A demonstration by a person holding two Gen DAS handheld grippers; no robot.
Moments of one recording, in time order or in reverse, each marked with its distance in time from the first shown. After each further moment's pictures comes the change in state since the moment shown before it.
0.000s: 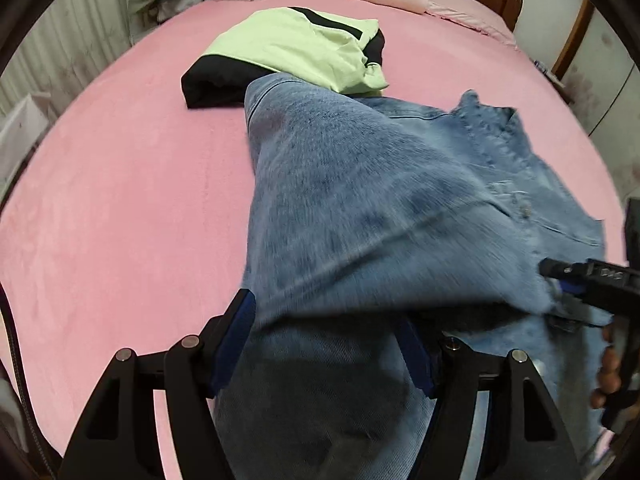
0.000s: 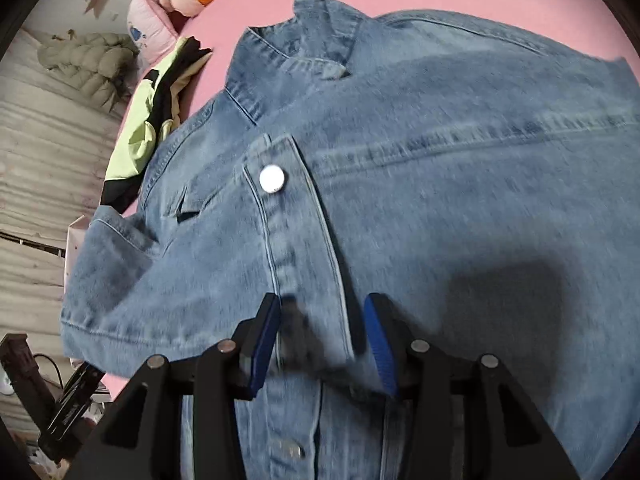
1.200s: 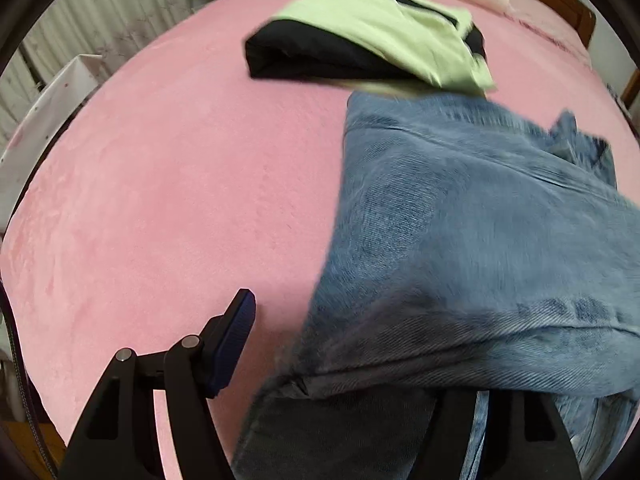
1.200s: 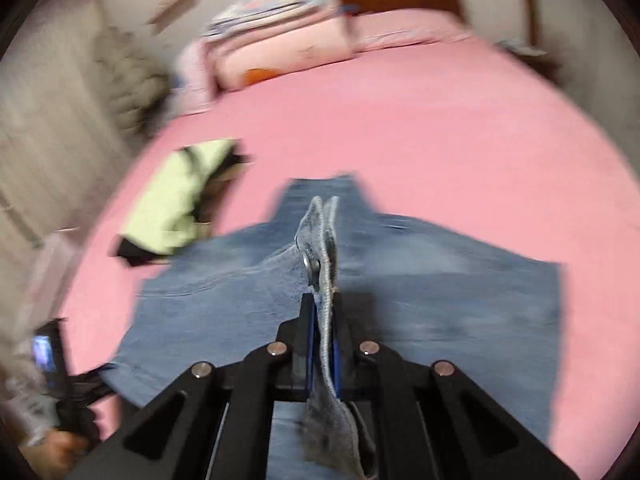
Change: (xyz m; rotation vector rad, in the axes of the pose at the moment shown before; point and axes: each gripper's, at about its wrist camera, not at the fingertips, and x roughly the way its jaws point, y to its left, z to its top) left arm 0.054 0.026 0.017 -0.152 0.076 0.179; right arm -0.106 0.040 0.017 -0.212 -0.394 -0.205
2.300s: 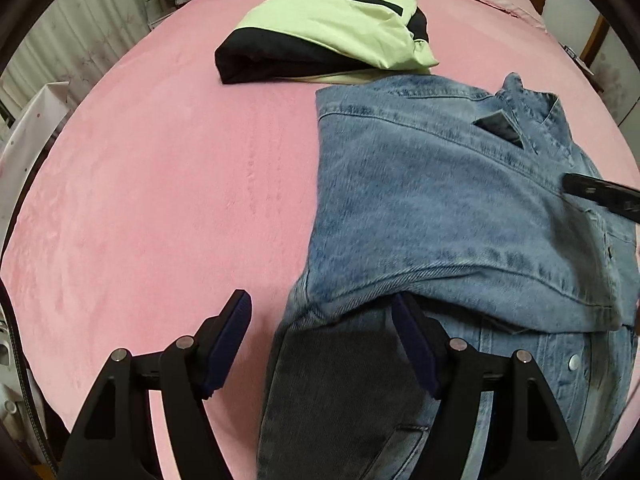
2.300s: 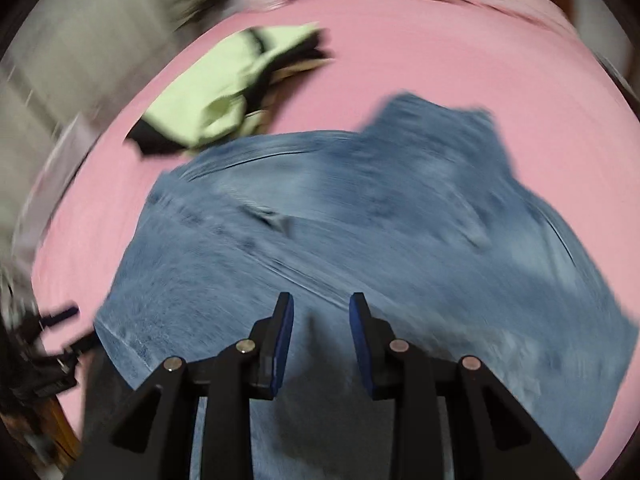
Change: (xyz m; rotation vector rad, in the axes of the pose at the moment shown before) left arm -0.045 0.006 -0.022 0.138 0.010 -0.088; right arm 0.099 0.093 -0.010 -0.356 0.295 0.165
